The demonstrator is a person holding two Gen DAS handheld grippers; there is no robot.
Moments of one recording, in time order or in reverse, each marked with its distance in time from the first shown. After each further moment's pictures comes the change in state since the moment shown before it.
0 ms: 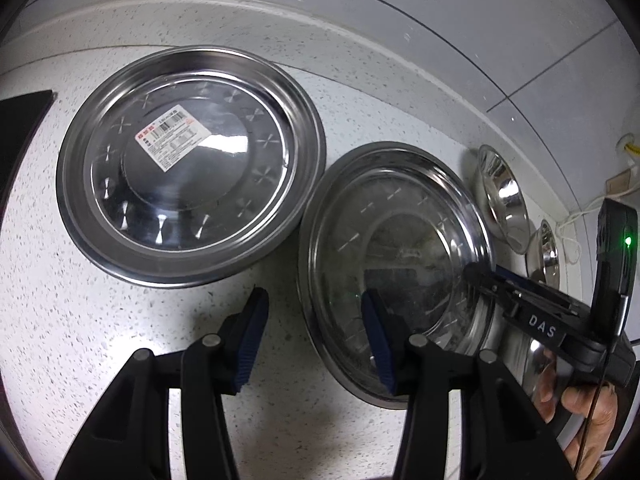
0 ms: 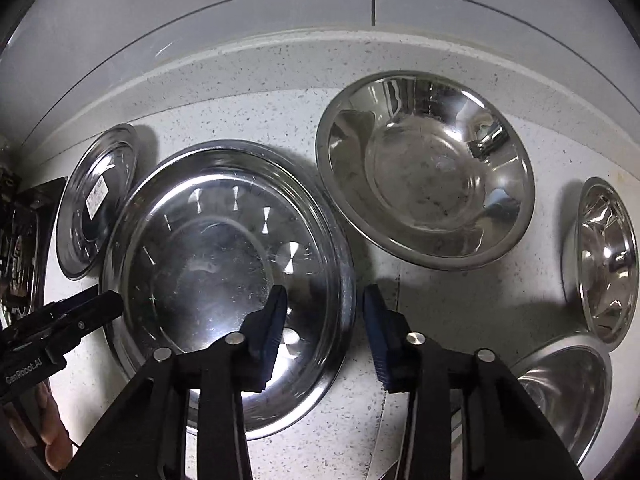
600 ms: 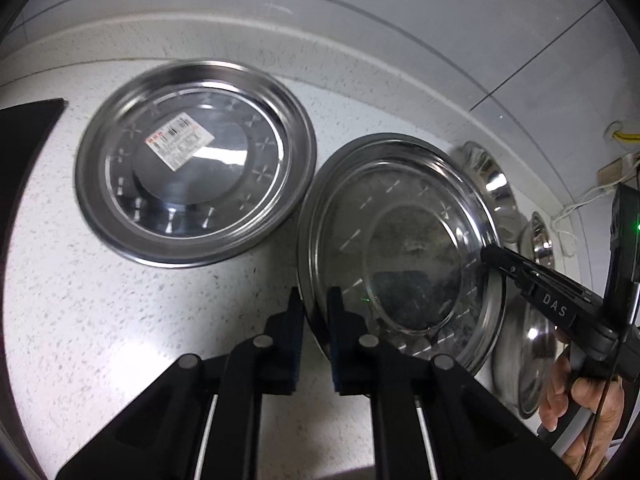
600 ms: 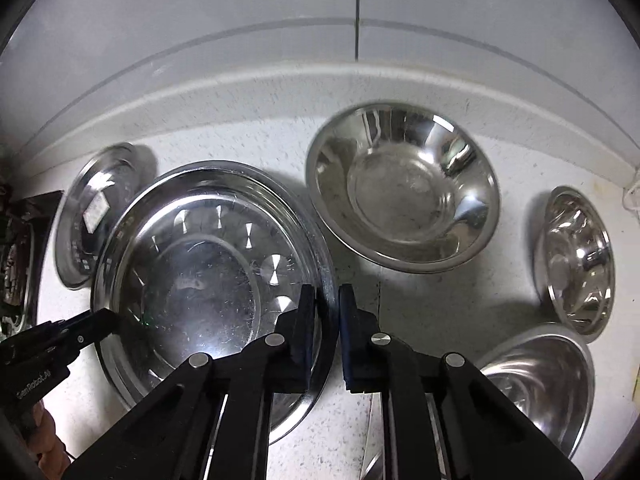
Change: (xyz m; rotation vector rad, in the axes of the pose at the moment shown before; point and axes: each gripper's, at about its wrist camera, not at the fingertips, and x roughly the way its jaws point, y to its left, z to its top) left arm -0.023 -0.002 -0.015 0.022 -0.050 -0.004; right arm -0.028 0.006 -0.008 -0.001 -0.099 -0.055
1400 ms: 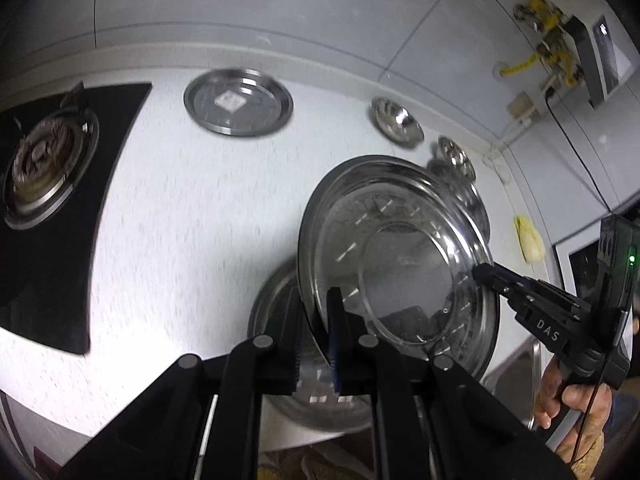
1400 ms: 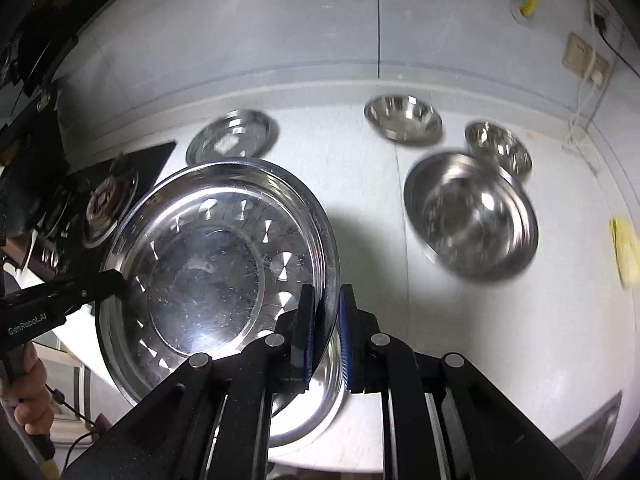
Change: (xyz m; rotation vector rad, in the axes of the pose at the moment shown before) left arm -0.181 0.024 -0.179 0.146 -0.037 -0.075; right arm -0.186 0.053 -0.205 0.015 -0.106 0.043
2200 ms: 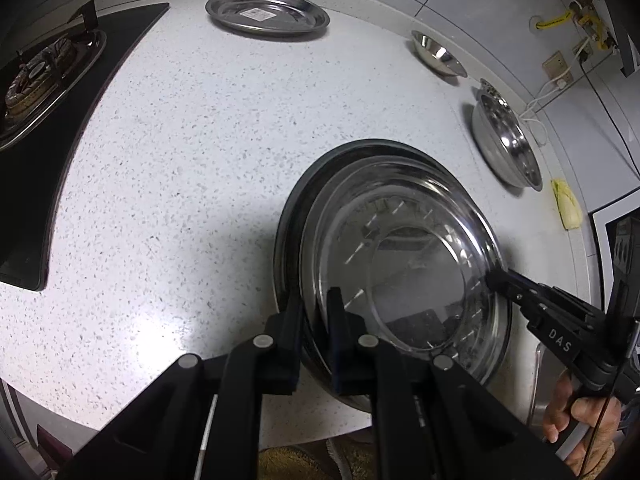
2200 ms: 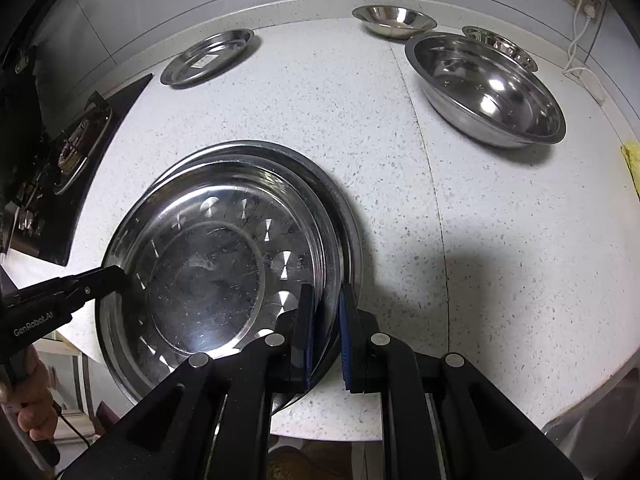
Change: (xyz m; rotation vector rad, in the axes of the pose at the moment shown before) left arm 0.073 0.025 -0.062 -0.032 0.107 0.073; right arm 0.056 -0.003 -0.079 0.052 0.118 -0.026
